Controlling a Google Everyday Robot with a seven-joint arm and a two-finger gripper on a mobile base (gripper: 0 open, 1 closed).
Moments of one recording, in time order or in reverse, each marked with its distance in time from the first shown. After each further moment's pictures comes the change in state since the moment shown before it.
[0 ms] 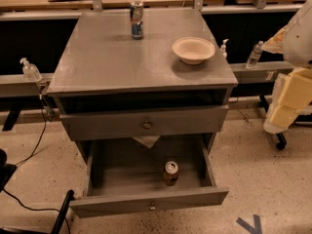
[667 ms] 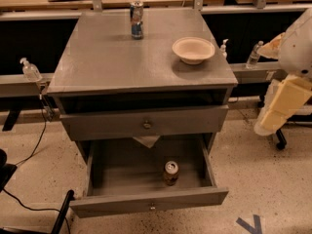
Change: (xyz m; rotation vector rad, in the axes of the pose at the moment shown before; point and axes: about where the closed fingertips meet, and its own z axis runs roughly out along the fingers) arm -0.003 -0.002 0.018 0.020 -0.086 0.025
